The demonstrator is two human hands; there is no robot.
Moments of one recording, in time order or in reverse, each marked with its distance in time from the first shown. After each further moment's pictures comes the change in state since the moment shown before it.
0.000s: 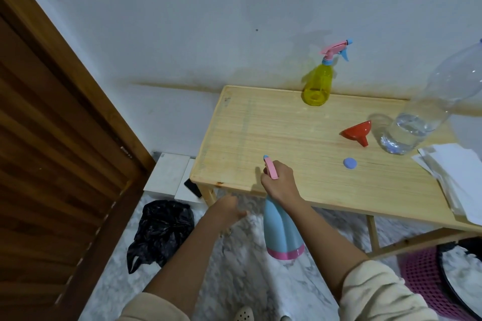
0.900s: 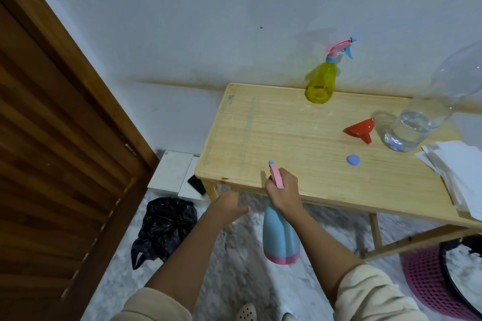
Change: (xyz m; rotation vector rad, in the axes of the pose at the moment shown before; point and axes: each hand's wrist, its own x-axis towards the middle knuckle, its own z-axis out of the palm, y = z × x) left_hand -0.011 -0.005 -0.004 -0.031 0.017 -0.029; right_hand -0.024 0.015 0.016 0.020 0.085 -0.030
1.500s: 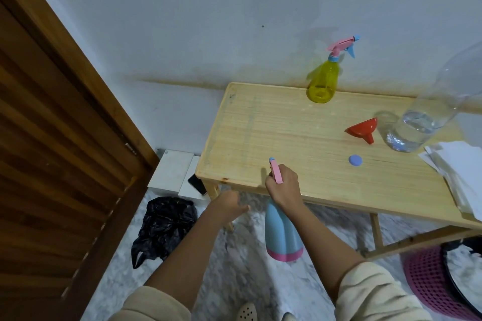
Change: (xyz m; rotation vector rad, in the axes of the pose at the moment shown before) left_hand 0.005 -0.003 -0.004 0.019 -0.023 -0.012; right_hand 0.014 0.007 0.006 -0.088 -0.028 0.054
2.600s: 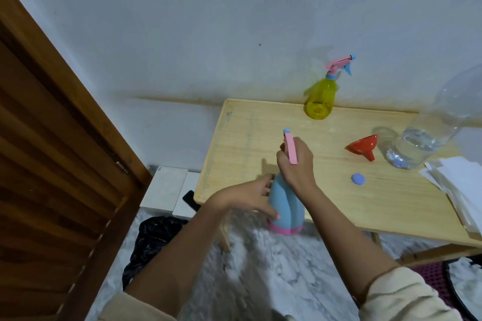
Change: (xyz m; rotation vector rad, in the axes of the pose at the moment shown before) left_hand 0.022 0.057 -0.076 -0.350 -0.370 0.422; right_hand 0.068 -0.058 -0.042 0.113 0.252 -0.175
